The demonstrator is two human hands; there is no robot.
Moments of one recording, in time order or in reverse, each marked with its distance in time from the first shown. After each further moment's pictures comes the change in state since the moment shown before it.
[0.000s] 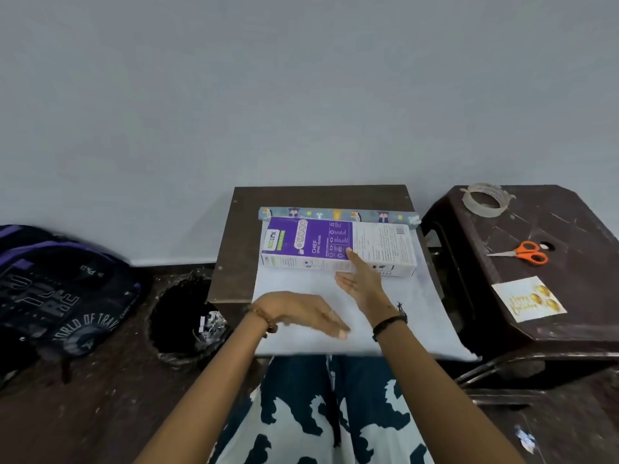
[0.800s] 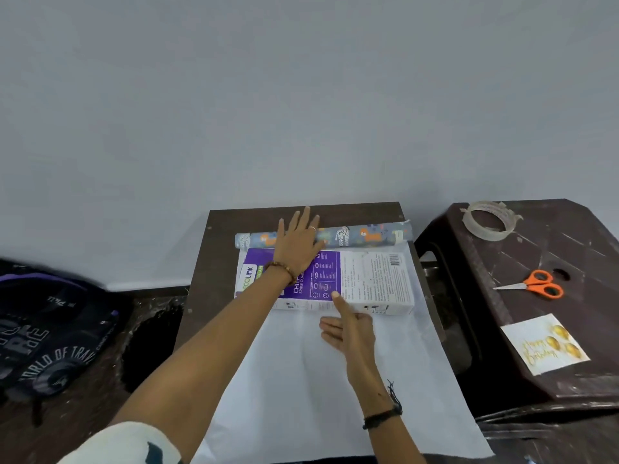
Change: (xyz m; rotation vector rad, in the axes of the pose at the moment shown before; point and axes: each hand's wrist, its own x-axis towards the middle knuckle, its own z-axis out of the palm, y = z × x) left_hand 0.137 -0.018 -0.138 0.580 0.970 -0.138; right_hand -0.003 0.004 -0.002 -0.063 0.148 0.001
